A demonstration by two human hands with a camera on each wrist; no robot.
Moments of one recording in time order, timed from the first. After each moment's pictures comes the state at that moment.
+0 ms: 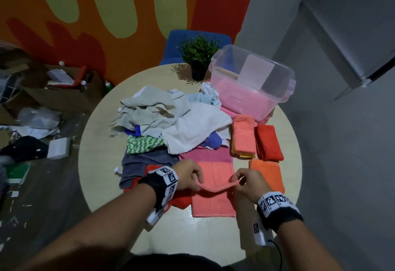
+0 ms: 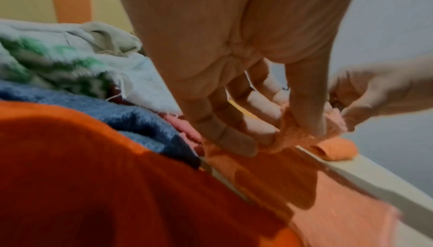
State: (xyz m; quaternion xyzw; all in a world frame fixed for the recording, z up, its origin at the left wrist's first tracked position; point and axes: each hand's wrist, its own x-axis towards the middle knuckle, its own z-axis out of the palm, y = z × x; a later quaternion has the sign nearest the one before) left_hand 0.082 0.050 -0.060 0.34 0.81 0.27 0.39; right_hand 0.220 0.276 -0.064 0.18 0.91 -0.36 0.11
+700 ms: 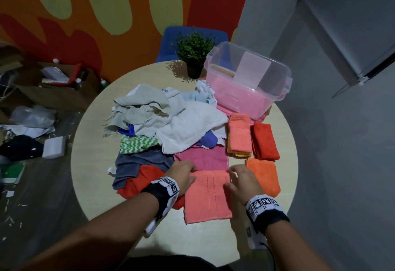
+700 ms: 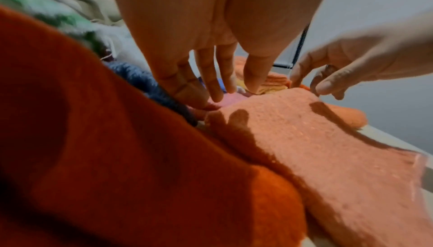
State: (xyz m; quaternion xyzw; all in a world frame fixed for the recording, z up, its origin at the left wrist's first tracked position) left_hand 0.095 0.060 -0.109 0.33 0.89 0.21 0.22; right_hand 0.222 0.267 -0.075 0.21 0.94 -0.25 0.10
